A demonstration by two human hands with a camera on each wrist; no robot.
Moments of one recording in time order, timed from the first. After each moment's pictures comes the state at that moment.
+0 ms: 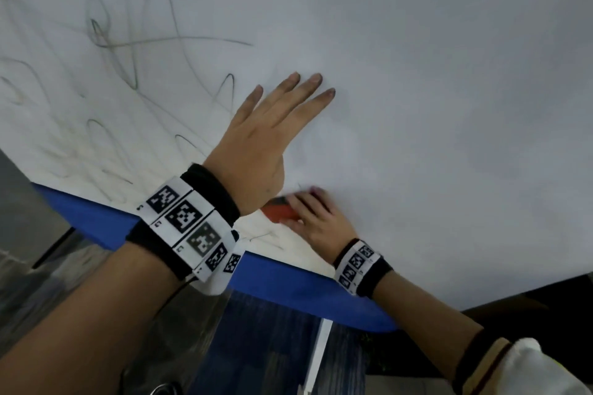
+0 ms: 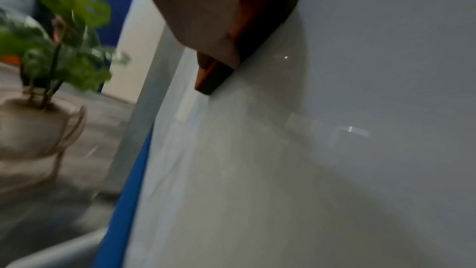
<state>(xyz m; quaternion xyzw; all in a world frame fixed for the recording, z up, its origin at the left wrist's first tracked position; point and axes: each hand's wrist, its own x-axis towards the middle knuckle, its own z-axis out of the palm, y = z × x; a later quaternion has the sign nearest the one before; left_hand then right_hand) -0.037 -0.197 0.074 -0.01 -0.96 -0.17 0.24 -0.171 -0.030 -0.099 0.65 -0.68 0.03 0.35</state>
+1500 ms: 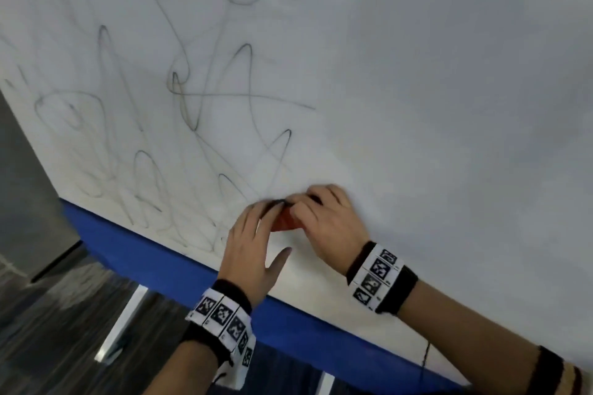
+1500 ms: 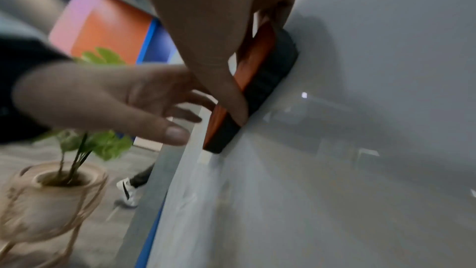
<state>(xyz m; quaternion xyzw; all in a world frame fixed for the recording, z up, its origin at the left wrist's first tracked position) -0.013 -0.216 -0.078 0.15 -0.88 -0.29 0.33 -0.152 -0.110 0.001 0.67 -0.68 0.05 0.30</state>
